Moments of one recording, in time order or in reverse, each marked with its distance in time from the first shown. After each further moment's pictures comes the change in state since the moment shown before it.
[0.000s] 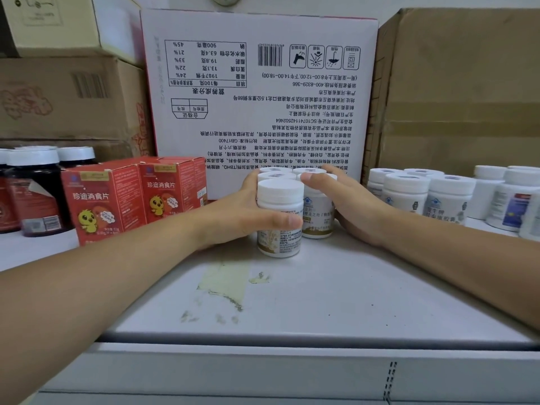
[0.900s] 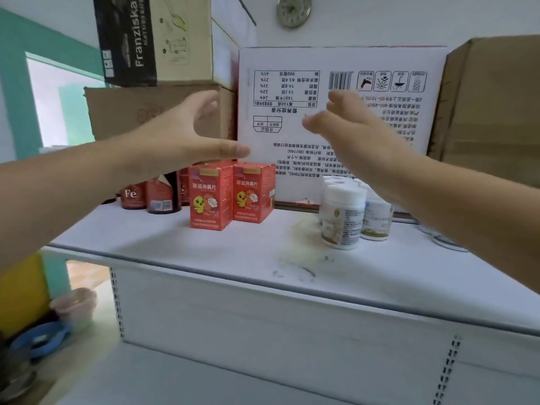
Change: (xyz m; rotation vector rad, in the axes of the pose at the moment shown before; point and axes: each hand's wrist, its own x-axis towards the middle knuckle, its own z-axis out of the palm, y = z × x) left_hand -0.141 0.071 -0.111 0.516 0.564 -0.073; right_hand -0.067 -0.135 0.092 -0.410 0.061 -0.353
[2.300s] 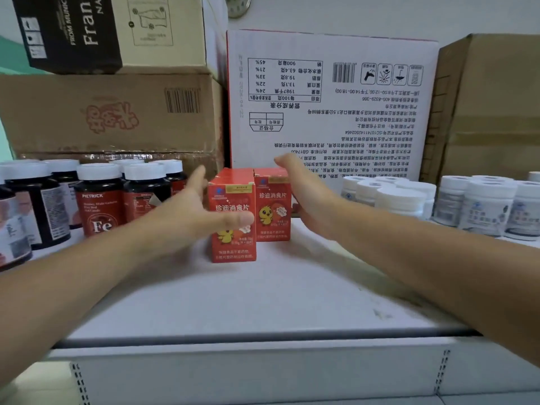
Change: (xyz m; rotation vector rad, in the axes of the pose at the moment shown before) left_hand 0.025 -0.119 0.033 -0.390 -0.305 -0.065; right_hand 0.068 0.031 0.143 0.374 0.037 0.449
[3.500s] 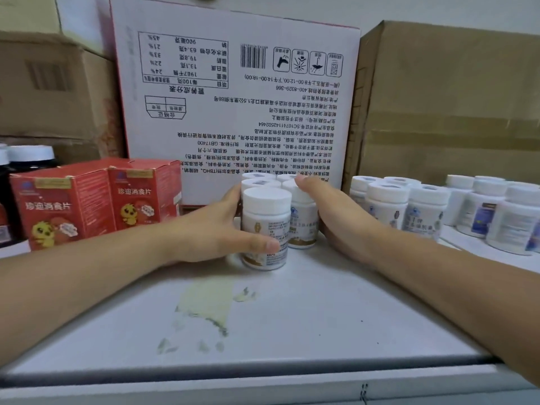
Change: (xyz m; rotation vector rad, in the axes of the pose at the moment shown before) left_hand 0.074 0.068 0.169 0.090 -0.307 0.084; right_hand -0.013 0.074 -0.204 -0.046 -0.055 -0.018
